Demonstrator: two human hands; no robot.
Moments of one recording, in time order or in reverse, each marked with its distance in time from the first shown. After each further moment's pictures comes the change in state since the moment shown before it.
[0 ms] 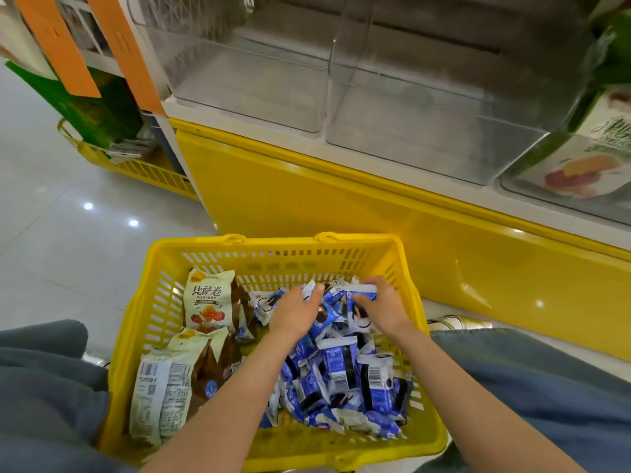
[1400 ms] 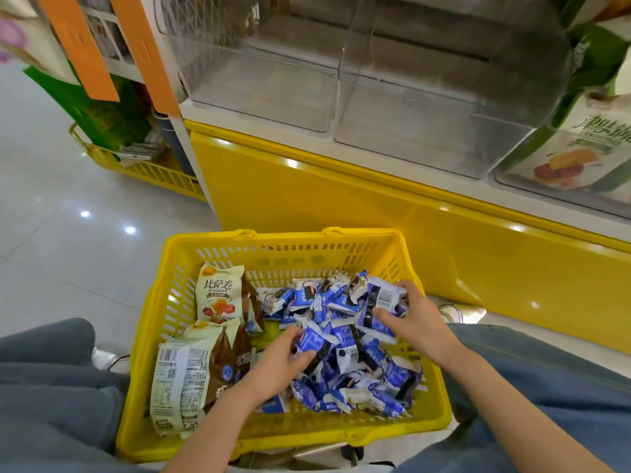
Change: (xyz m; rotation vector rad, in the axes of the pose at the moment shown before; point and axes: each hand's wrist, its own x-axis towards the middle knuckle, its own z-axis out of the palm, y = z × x) left_hand -0.074 -0.072 -0.018 0.015 -0.235 0.276; right_hand -0.065 0.013 -0.037 -0.125 -0.016 -0.208
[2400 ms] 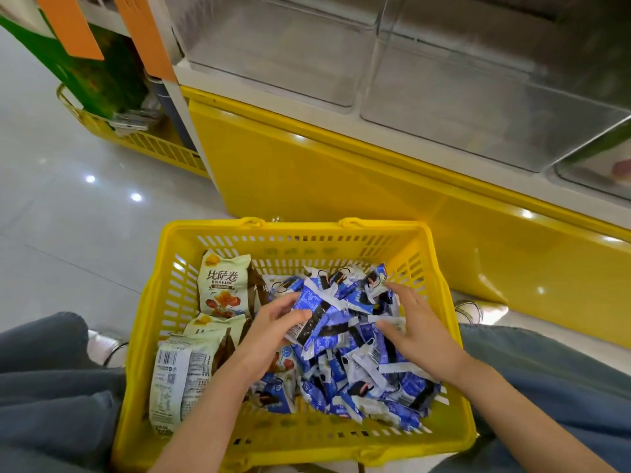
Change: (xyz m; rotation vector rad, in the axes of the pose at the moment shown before) left_hand 0.022 0.013 -0.039 -0.804 0.058 -0.174; right_hand 0.014 0.000 0.020 -0.177 -0.221 -0.107
